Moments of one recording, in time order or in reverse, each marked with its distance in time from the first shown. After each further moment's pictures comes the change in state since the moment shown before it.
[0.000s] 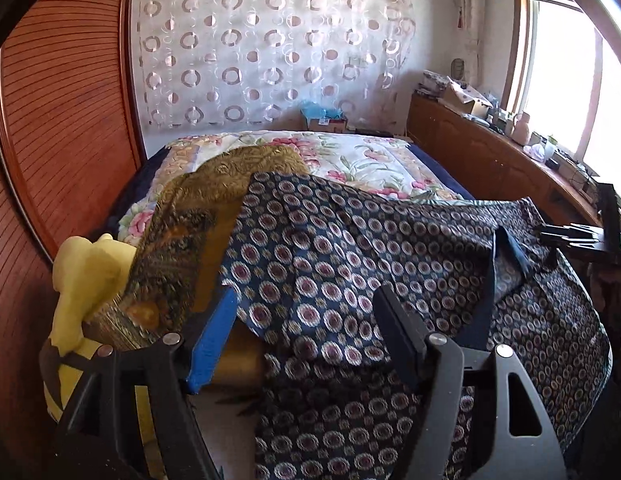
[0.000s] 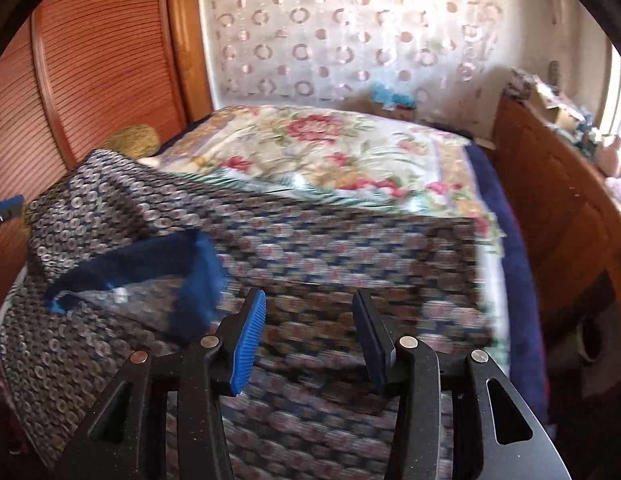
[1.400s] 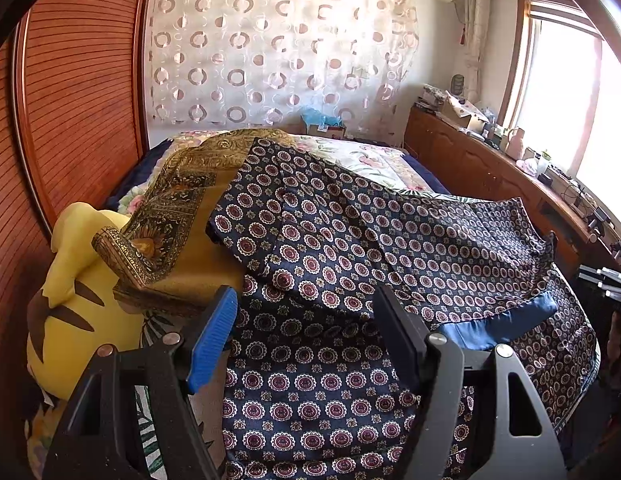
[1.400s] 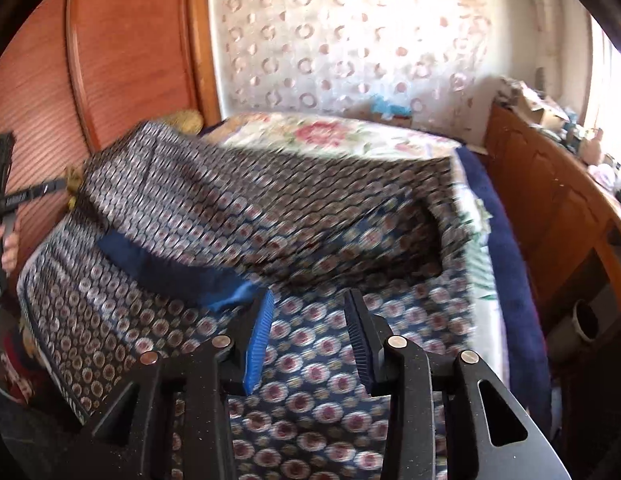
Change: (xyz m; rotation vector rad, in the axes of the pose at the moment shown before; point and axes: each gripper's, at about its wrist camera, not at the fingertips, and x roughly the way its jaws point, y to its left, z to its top) left arm -0.020 -0.004 -0.043 -0.065 -0.041 -0.023; right arm -0.141 0.001 -0.133 0.016 -0.091 -0.040
